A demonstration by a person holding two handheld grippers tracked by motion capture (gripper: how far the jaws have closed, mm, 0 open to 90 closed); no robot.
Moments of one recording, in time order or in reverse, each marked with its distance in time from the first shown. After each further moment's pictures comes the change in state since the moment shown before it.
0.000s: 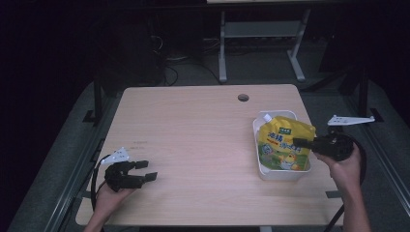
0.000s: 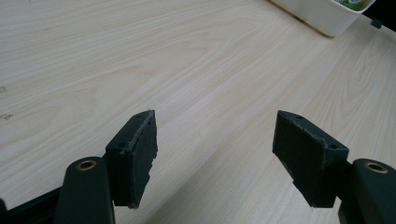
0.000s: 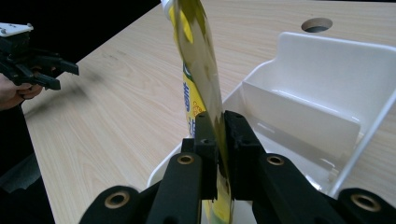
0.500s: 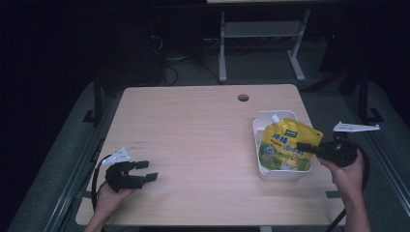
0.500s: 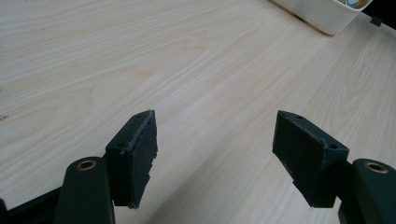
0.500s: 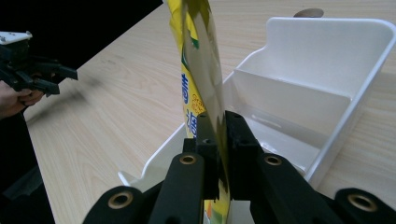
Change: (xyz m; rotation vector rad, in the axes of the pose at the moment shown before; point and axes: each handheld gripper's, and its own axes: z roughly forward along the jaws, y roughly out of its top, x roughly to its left) left arm -0.001 0.000 0.002 0.005 -0.004 0.006; right arm -0.010 -0.021 -0.005 -0.036 0.004 0.053
